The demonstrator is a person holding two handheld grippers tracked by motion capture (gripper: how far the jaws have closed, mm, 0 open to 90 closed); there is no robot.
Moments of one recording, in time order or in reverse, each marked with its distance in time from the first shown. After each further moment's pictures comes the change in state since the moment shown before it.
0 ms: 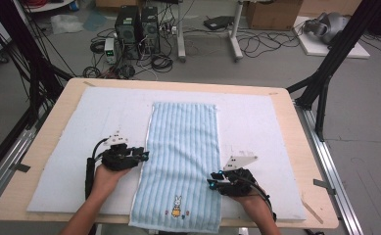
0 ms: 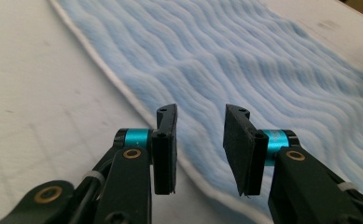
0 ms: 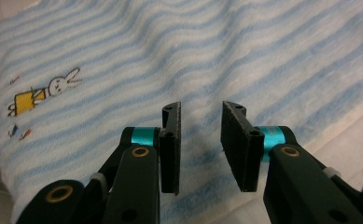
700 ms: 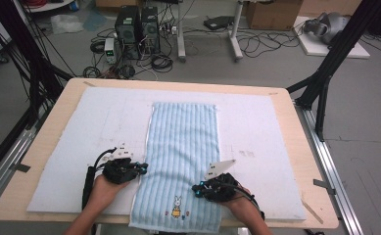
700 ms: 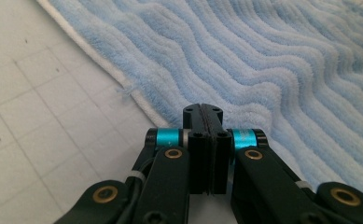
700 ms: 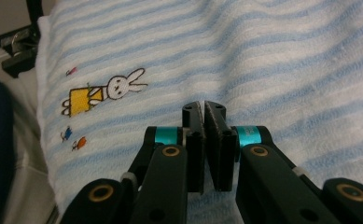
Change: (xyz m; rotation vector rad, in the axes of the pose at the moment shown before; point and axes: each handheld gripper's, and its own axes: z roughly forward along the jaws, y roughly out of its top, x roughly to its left) left arm -0.015 -0.015 -0.007 0.142 -0.009 0.085; right arm 0.029 0.012 0.032 0.080 0.187 -0.139
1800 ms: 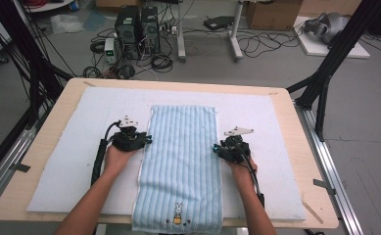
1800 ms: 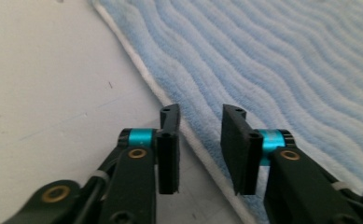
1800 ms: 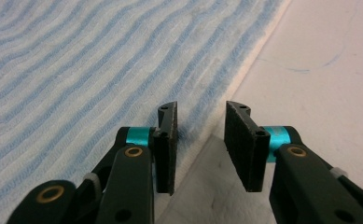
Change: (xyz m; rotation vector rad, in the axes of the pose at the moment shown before) left arm 0.064 0.055 0.055 -0.076 0.206 -0.085; right arm -0.107 0.007 -0.012 -0.101 -0.545 0.358
